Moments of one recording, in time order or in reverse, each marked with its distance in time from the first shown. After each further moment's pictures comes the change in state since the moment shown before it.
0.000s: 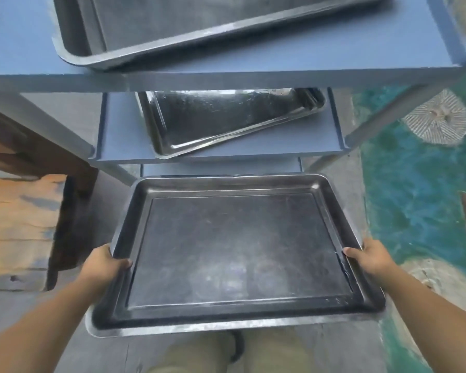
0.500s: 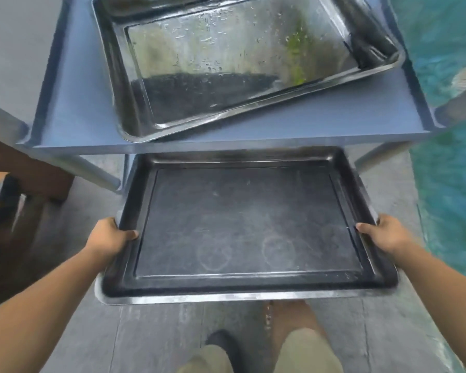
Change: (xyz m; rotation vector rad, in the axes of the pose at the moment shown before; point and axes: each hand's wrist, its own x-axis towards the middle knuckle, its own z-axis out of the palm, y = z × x) left_hand 0.234 0.009 0.116 -0.012 0.075 0.078; right_hand 0.210 -0.041 0.142 0.010 0.075 -0.091
